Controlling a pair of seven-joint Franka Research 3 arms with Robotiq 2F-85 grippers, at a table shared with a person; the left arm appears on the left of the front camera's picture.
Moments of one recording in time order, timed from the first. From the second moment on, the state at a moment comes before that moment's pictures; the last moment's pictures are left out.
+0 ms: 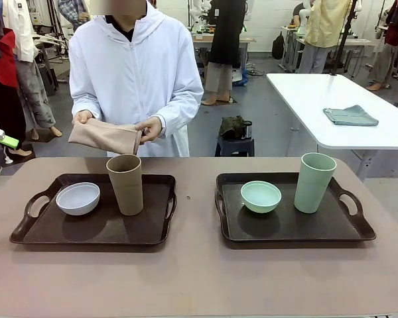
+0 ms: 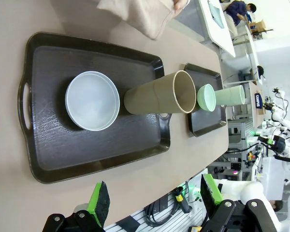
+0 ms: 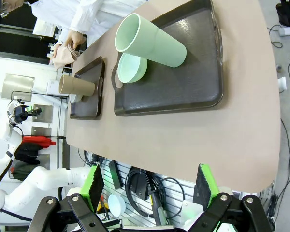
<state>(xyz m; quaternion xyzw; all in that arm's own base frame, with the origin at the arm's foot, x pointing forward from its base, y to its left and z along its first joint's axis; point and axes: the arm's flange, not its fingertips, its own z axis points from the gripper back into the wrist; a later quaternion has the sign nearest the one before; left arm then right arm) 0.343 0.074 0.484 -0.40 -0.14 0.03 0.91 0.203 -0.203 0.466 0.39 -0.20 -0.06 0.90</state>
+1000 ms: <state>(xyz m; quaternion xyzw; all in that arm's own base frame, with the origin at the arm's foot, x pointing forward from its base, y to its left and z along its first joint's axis) 0.352 0.020 0.585 -0.06 -0.15 -0.07 0.98 0.374 0.081 0.538 0.30 -0.28 0.29 0.86</state>
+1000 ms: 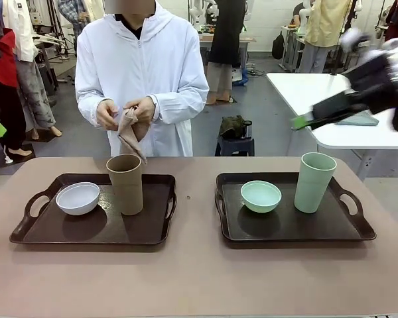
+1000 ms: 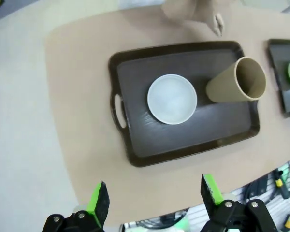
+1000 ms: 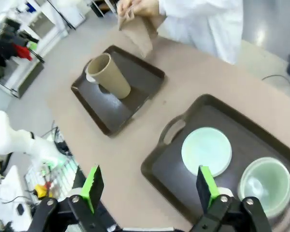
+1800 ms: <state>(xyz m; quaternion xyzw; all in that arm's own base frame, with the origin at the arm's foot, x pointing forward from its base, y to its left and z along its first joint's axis) 0.354 -0.010 0.569 -0.04 -0.13 -0.11 0.98 0.442 0.171 0.456 0.31 -0.21 0.34 0.86</state>
